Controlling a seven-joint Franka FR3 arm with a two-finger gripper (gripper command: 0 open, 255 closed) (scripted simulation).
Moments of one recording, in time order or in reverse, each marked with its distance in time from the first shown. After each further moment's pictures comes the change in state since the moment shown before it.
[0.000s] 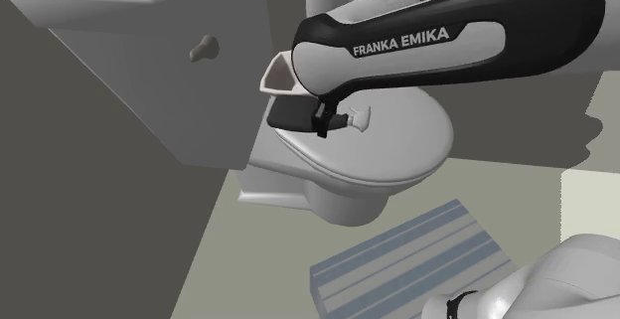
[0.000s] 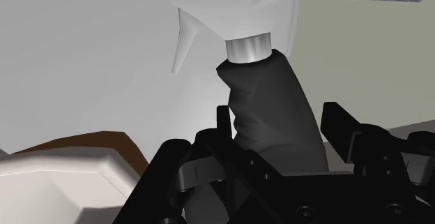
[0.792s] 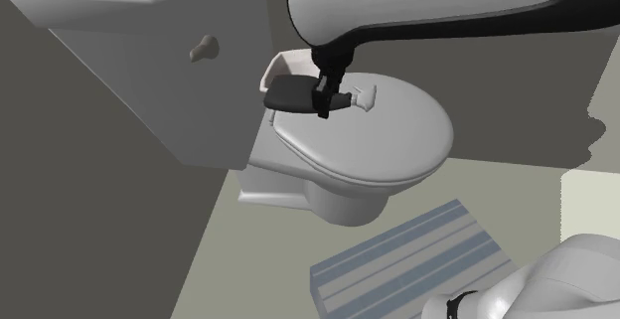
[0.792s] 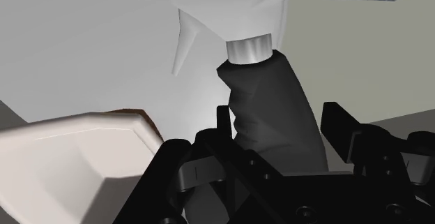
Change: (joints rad) arm 0.001 -0.045 -0.001 0.119 0.005 -0.163 -0.010
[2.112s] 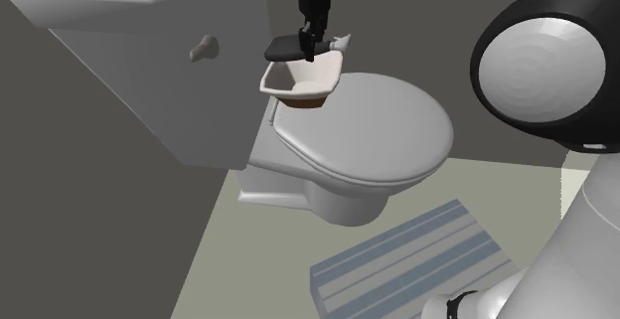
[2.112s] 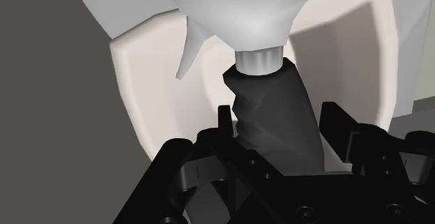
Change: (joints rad) arm -0.091 0.640 -0.085 0.779 0.025 -0.133 -0.183
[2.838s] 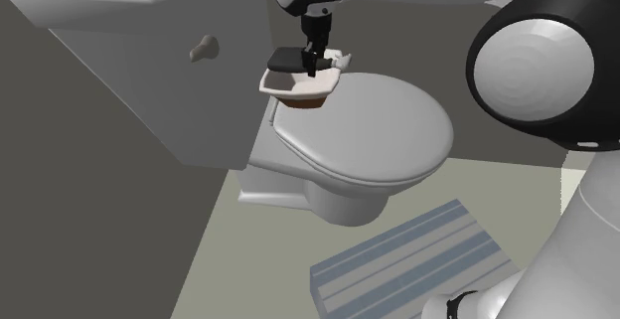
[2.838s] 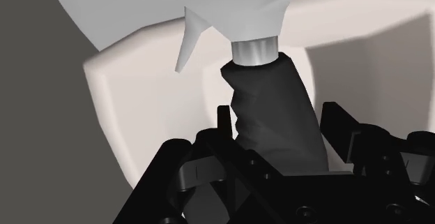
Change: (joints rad) arm -0.004 0.011 -0.004 -0.113 -0.002 0.127 0.001
